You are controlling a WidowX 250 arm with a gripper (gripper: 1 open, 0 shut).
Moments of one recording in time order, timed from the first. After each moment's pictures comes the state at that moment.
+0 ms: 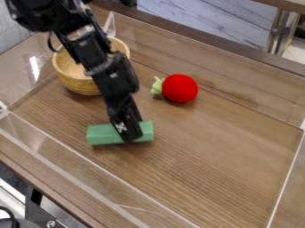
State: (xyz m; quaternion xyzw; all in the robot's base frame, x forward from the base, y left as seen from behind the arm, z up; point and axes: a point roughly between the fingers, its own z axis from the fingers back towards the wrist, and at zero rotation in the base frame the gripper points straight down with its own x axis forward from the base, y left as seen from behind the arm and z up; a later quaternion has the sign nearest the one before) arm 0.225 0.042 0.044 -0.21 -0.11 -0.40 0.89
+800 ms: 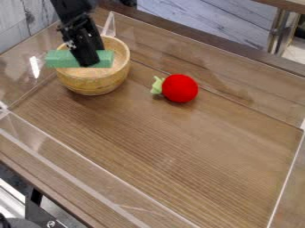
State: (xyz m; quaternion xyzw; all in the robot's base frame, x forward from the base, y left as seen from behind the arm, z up) arm 0.250 0.132 0.107 -0.19 -0.11 -0.46 0.86
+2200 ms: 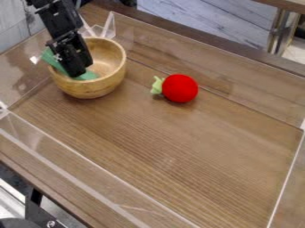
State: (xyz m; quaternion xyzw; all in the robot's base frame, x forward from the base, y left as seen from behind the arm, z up) arm 0.274 0.184 0.050 -0.22 -0.12 -0.49 0.84
